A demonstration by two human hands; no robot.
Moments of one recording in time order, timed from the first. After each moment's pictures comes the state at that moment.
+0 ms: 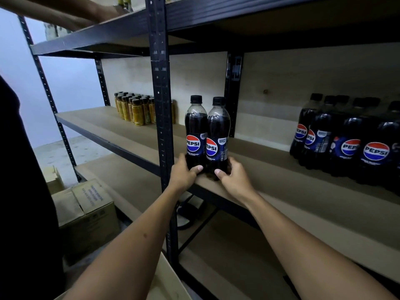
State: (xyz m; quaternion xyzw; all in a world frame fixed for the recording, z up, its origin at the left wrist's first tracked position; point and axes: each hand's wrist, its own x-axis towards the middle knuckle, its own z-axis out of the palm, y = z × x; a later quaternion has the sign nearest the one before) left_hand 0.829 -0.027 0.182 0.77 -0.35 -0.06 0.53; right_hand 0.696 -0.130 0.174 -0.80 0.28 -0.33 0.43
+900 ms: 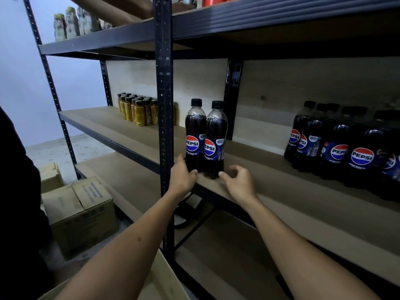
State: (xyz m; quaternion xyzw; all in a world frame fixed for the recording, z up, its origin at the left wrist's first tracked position) left_hand 0.796 -0.008 0.191 0.78 -0.32 -0.04 0.53; right_hand 0.669 -0.121 0.176 -0.77 0.37 -0.34 0.40
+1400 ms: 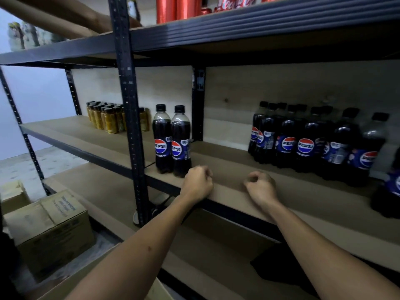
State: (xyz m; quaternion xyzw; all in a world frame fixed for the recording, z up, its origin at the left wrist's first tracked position) left_hand 0.693 -0.055 0.196 0.77 -0.52 0.00 0.37; right_hand 0.526 -0.160 0.184 -0.72 0.50 -0.35 0.34
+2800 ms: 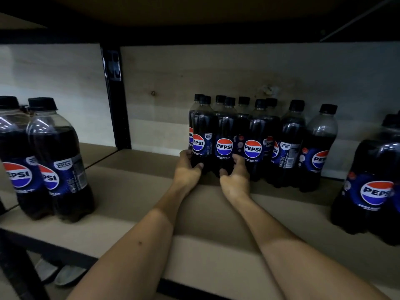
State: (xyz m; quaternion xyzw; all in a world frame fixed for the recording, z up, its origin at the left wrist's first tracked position) left_hand 0.638 -0.302 0.180 0.62 -0.44 -0.23 0.60; right_hand 0.508 -0.315 0.179 -0.63 0.51 -0.50 0.30
